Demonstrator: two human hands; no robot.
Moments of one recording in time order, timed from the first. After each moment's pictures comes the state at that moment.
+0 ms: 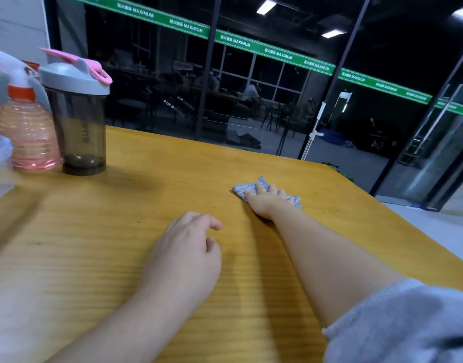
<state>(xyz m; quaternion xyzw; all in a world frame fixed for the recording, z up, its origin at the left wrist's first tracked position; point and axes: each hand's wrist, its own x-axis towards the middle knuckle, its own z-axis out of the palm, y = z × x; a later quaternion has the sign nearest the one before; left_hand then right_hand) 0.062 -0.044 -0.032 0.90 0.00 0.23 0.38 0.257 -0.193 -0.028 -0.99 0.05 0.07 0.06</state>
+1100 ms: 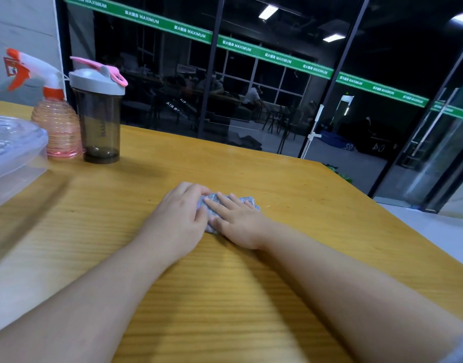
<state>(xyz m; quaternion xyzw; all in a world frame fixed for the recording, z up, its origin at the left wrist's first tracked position) 0.052 -0.026 -0.031 0.91 -0.08 0.26 0.31 0.119 -0.176 -0.027 -0.95 -0.29 0.07 0.04</state>
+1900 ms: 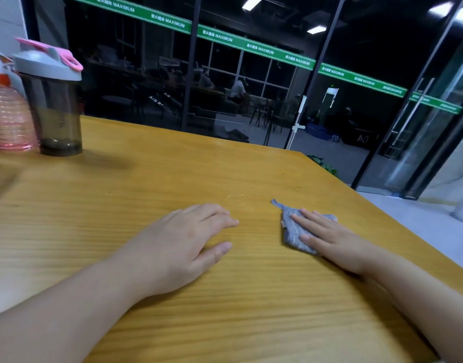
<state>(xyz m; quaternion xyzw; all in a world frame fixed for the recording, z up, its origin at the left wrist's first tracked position) 0.018 -0.073 -0.022 0.92 -0.32 0.14 0.17 0.088 -0.389 -0.021 -0.98 -0.15 0.09 0.05</state>
